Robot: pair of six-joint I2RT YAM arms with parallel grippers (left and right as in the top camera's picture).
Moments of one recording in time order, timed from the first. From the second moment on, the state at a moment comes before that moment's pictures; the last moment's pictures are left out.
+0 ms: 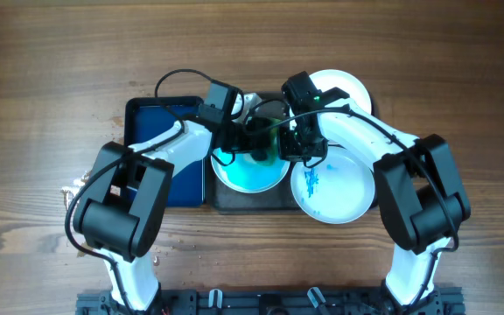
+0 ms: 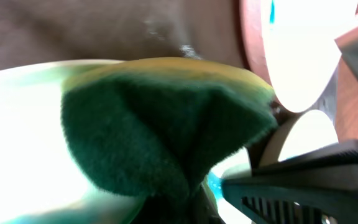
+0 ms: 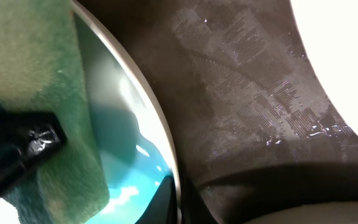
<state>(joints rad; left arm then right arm) -0.40 1.97 1.09 -0.21 0.56 -0.42 0.45 2.01 1.32 -0.81 -0.23 0.42</state>
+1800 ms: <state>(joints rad) -0.31 1.93 1.15 -0.58 0.39 -0.59 0.45 2.01 1.32 -0.82 -0.23 0.40</state>
